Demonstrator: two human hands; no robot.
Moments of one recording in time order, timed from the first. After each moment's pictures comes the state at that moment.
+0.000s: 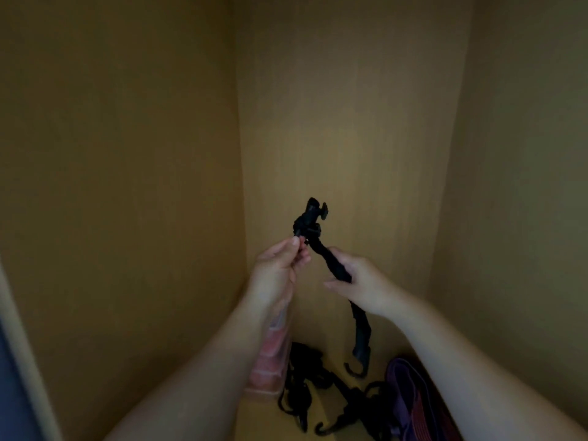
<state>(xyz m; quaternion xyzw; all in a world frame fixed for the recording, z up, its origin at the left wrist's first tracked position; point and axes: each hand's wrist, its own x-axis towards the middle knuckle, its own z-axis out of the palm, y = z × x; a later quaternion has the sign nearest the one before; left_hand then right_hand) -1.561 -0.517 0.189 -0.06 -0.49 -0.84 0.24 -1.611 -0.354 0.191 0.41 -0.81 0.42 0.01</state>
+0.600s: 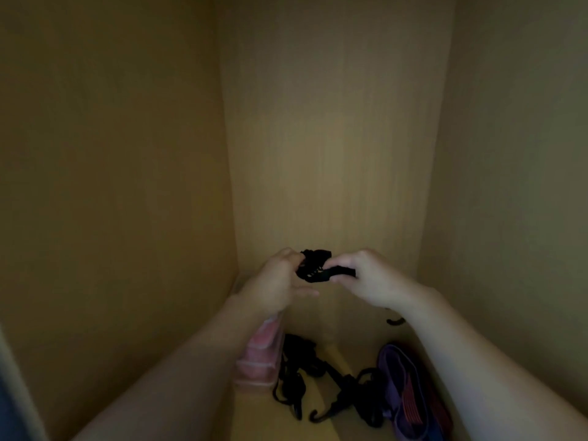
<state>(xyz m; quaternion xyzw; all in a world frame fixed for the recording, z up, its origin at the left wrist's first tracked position) -1.576 -0.531 0.167 -0.13 -0.94 -0.23 0.22 -1.603 -0.330 0.197 0.39 -0.87 0.28 0.07</state>
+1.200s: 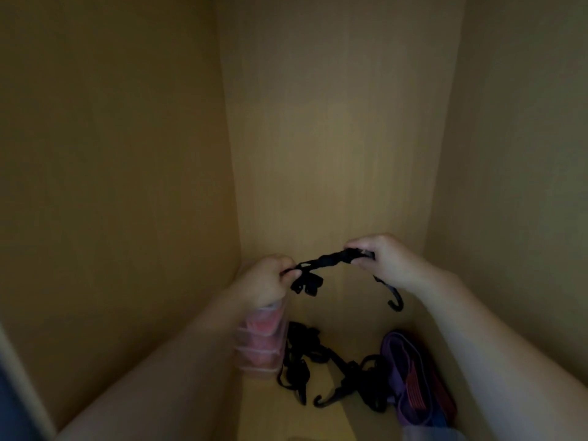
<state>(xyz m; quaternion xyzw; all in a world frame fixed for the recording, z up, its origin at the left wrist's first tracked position) -1.569 -0.555 0.150 -0.08 -0.94 -0.29 0.16 -1.631 -0.314 0.190 0.36 -0.88 0.30 0.07</state>
